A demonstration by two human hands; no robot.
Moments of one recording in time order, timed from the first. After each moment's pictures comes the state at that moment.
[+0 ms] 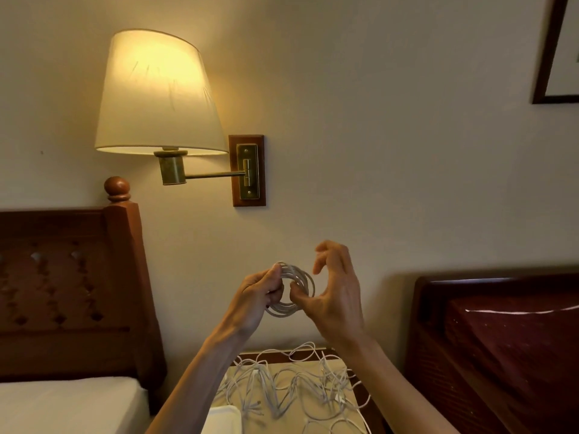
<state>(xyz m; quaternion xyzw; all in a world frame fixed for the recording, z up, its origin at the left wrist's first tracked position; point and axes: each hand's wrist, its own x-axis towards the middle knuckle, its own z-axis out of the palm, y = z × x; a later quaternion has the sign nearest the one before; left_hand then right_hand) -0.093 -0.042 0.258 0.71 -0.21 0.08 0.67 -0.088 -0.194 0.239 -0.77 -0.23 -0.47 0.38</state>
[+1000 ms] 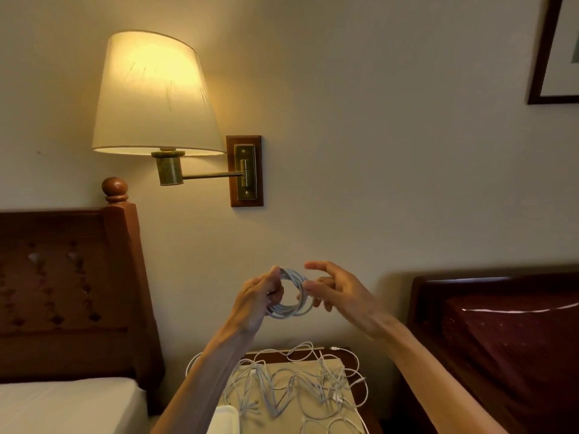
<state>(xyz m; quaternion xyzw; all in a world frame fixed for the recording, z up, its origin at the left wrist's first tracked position) -0.091 -0.050 0.251 0.70 -0.15 0.07 0.69 -0.089 -0.237 0.253 -0.80 -0.26 -0.03 0.55</state>
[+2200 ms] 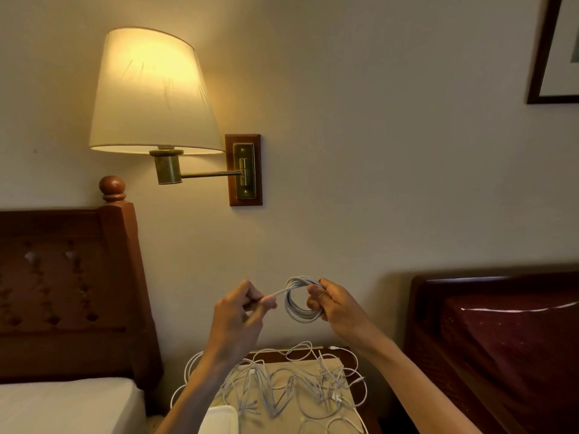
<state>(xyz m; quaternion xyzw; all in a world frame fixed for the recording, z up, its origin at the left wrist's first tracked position) -0.090 -0.021 0.211 0.80 -0.16 0.25 0.52 -0.071 -0.222 0.218 -0.78 -0.20 -0.05 0.59</state>
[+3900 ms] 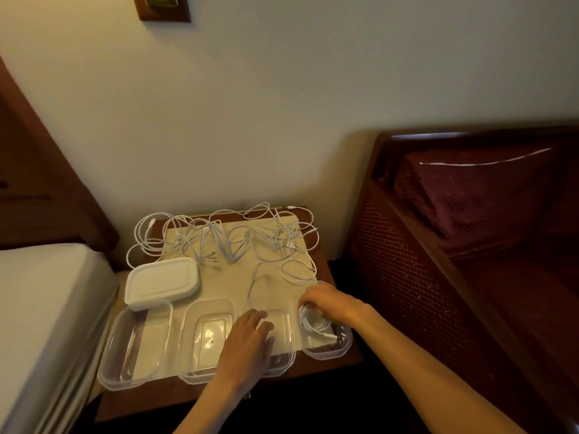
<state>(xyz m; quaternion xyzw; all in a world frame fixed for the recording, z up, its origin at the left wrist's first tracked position) -0.187 -0.083 -0.090 0.95 -0.23 0.11 0.20 -0.115 -0.313 -0.058 -0.95 -0.26 0.13 0.09</state>
